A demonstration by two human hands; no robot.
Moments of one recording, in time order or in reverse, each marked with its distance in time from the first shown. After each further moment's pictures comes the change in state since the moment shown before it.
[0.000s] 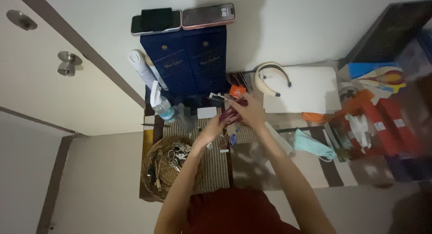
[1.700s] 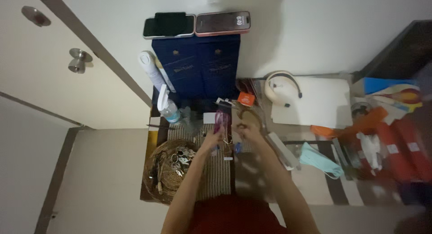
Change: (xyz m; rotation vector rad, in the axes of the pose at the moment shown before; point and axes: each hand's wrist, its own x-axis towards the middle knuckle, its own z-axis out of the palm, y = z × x) left_hand -0.006 -0.084 0.017 -0.631 0.117 -0.352; right_hand -0.011 0.156 0.102 0.635 -0.420 0.429
